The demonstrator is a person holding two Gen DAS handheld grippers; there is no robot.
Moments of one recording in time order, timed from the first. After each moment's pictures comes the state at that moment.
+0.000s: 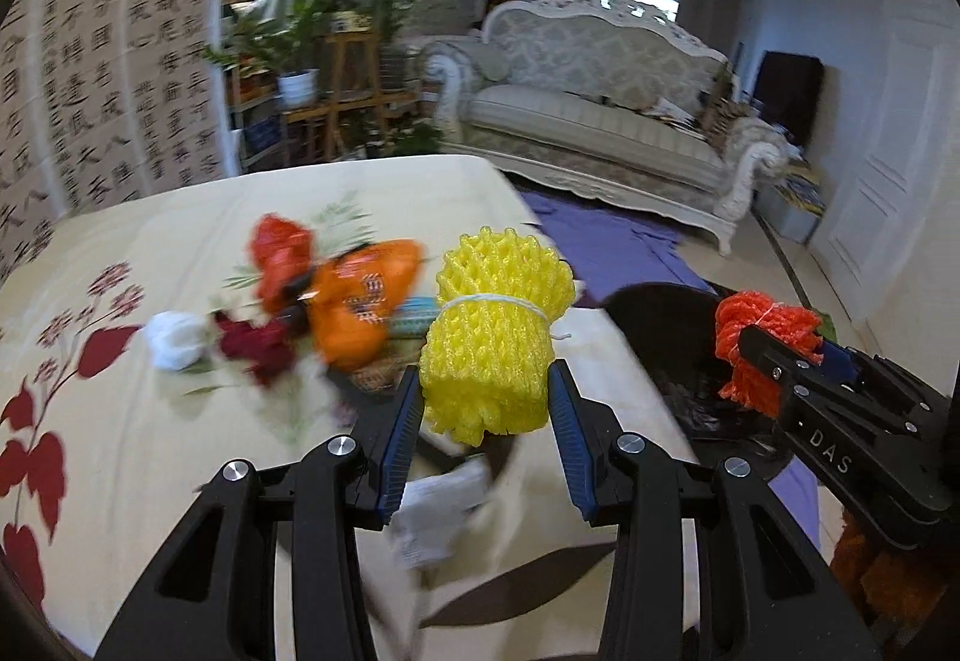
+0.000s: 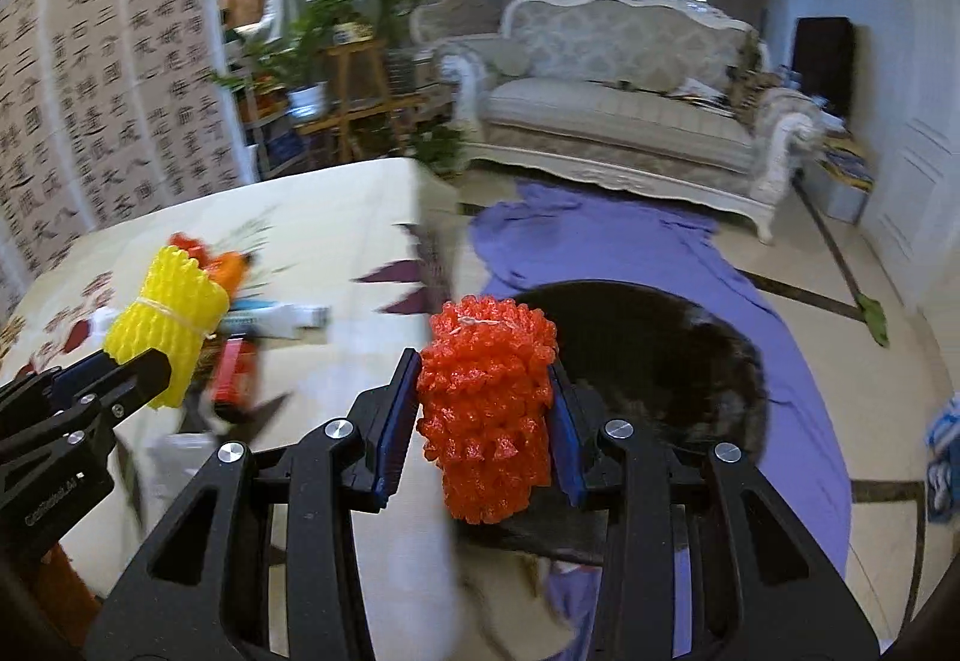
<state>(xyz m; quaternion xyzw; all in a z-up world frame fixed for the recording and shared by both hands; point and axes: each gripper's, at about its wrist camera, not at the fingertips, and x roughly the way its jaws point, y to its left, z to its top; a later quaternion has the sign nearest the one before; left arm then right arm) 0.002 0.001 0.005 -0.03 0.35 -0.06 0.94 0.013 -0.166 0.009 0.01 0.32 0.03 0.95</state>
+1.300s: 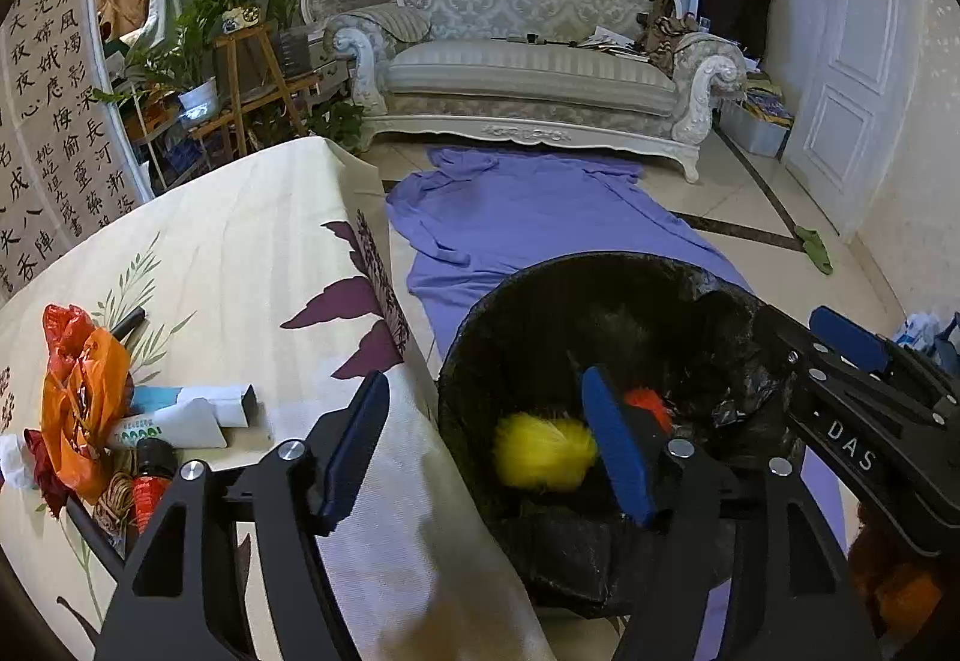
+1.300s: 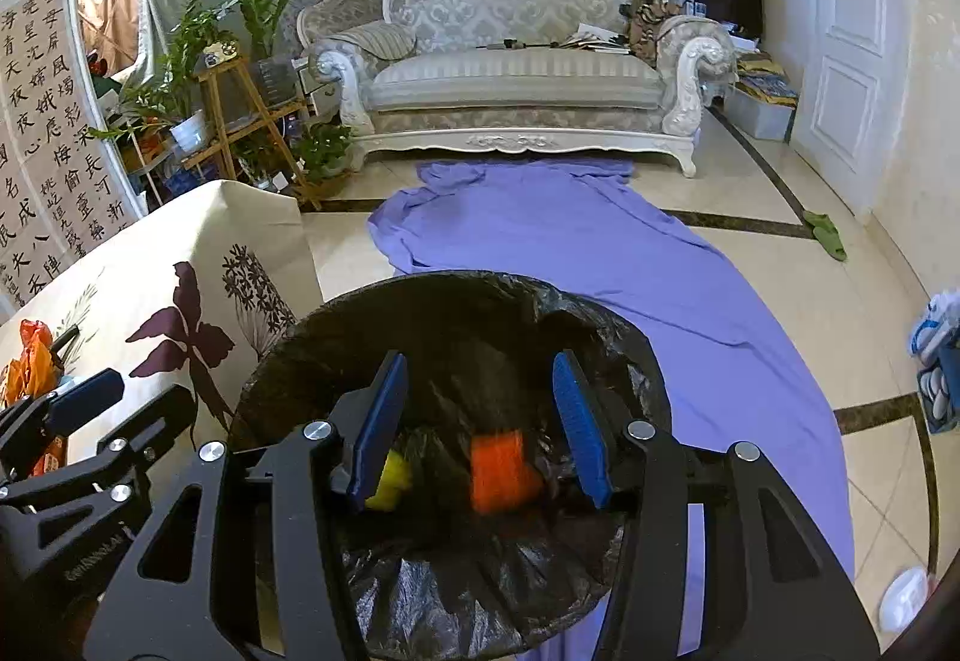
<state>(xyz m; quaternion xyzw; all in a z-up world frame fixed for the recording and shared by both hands) 0.084 -0.112 -0.037 0.05 0.39 -0.11 0.91 0.075 -0.287 -0.042 0.08 0.35 -0.05 0.93</state>
